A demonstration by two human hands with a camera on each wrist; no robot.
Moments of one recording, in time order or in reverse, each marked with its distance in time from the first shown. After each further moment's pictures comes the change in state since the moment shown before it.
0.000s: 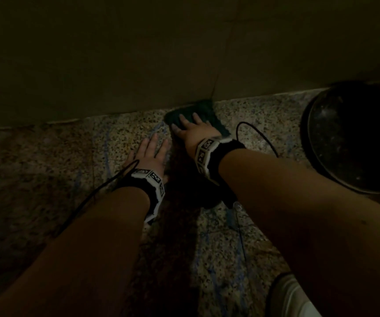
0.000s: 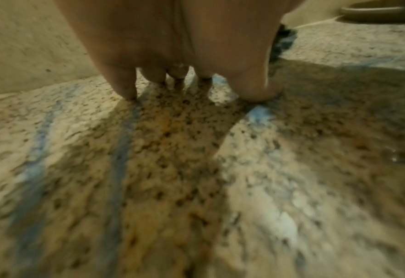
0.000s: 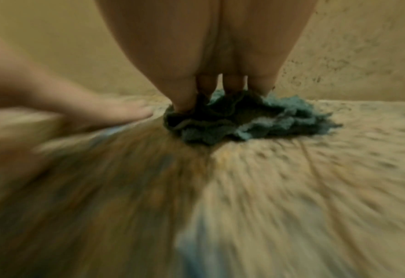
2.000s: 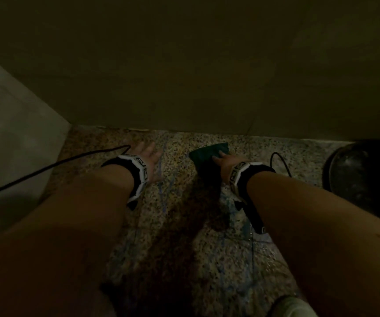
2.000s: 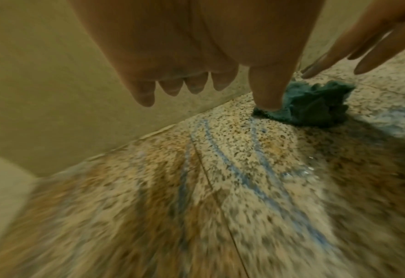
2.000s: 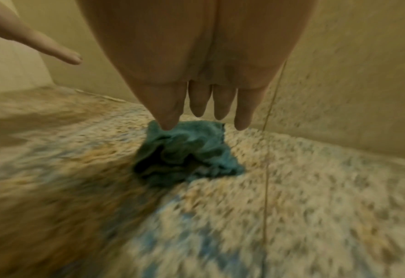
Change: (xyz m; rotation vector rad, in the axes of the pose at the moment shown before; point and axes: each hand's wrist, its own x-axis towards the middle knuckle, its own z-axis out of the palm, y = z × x) left_hand -0.109 -0.088 -0.031 0.186 -0.026 -0.180; right_hand -0.064 -0.026 -0.008 -0.164 -0.107 -0.011
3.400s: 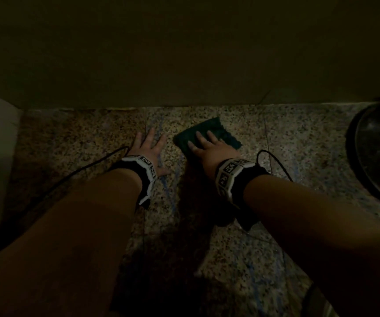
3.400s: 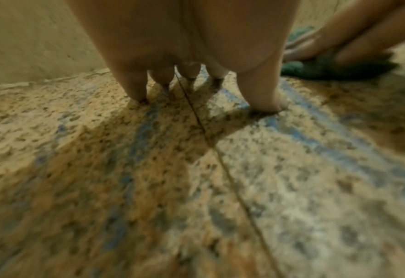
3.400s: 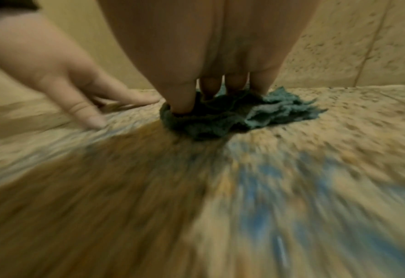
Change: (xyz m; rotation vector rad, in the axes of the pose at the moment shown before) left_hand 0.085 -0.001 0.032 -0.245 -0.068 0.126; right_hand 0.068 -0.057 0.023 0.096 0.113 -0.056
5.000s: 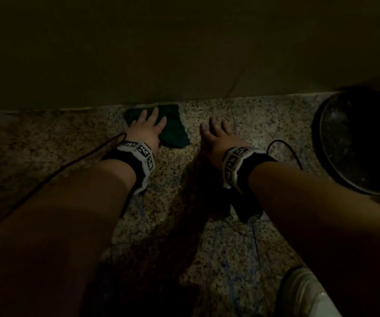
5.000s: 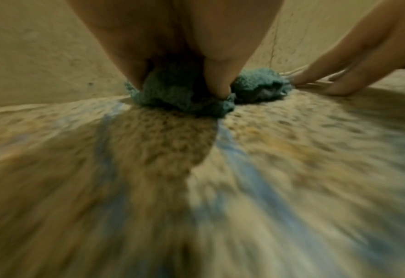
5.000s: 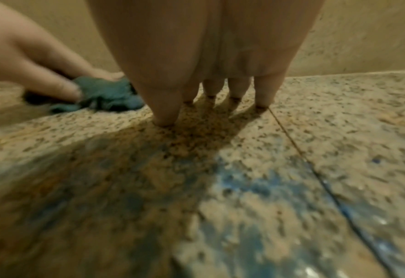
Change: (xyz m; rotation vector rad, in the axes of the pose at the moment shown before) left_hand 0.023 0.062 -0.045 0.068 0.126 0.209; right_hand -0.013 0.083 0.012 0.208 0.042 0.240
